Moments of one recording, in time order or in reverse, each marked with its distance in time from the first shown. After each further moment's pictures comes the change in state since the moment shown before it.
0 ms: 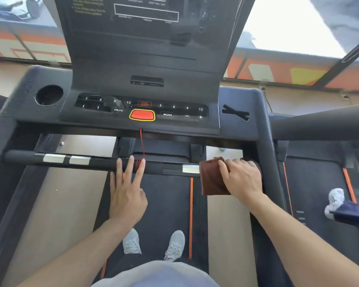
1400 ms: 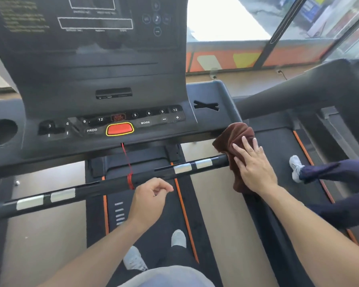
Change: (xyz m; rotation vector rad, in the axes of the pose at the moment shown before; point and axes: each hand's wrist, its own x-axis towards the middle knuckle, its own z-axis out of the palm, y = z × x) left_hand 0.025 0.039 -0.037 -0.818 -0.366 0.063; right_hand -0.051 0.050 -0.020 0.290 -0.031 0.229
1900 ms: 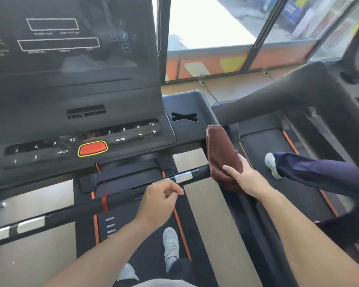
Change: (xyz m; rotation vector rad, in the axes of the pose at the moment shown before) left_hand 0.033 0.053 0.057 0.016 -0.129 0.129; right_hand 0.000 0.028 -0.032 0.415 -0.271 0.493
